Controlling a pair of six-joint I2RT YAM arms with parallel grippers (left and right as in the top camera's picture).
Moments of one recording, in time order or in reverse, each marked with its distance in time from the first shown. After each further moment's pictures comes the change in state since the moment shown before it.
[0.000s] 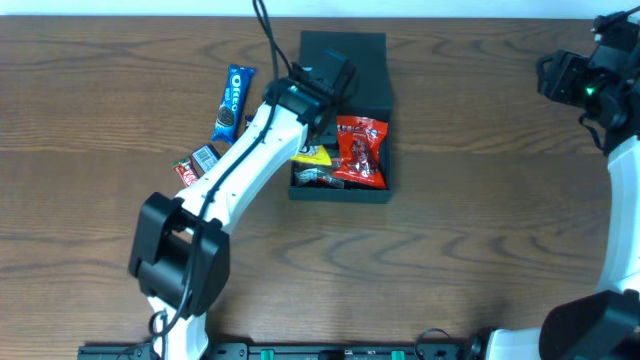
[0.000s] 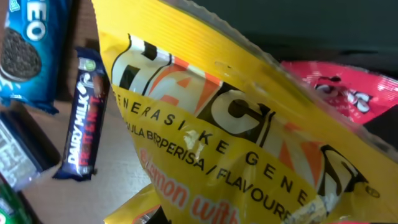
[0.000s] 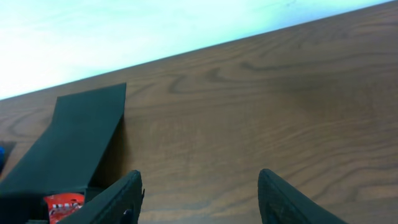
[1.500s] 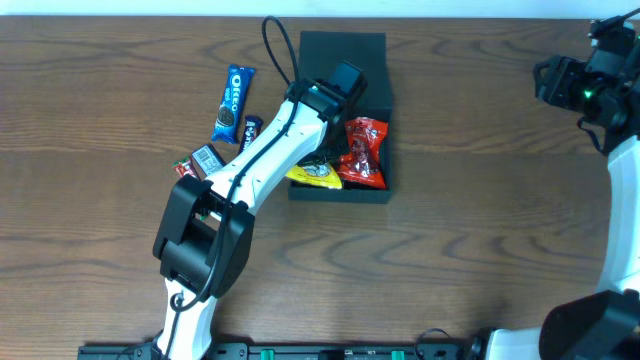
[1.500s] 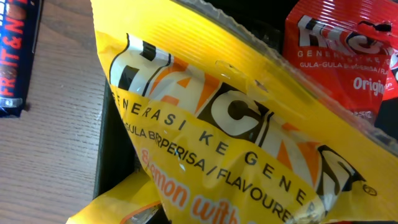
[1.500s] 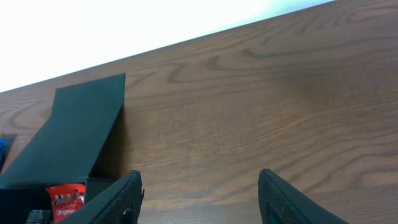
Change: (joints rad) left arm -0.024 0.106 0.037 -0.099 0.137 -0.224; right arm 0.000 0.000 0.000 -0.037 0.000 0.001
